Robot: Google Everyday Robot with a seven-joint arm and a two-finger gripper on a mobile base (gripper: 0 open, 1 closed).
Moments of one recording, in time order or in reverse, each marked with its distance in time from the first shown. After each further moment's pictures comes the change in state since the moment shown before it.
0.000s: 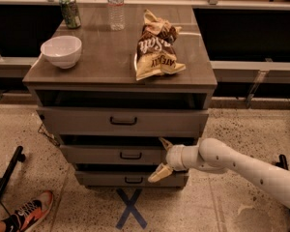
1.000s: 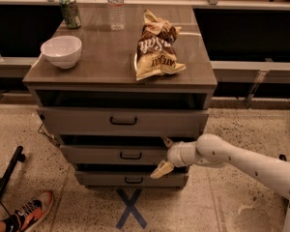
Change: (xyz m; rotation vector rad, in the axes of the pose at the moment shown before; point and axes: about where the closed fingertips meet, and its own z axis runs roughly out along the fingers) arm 0.020 -0.020 0.005 0.017 0.104 -0.023
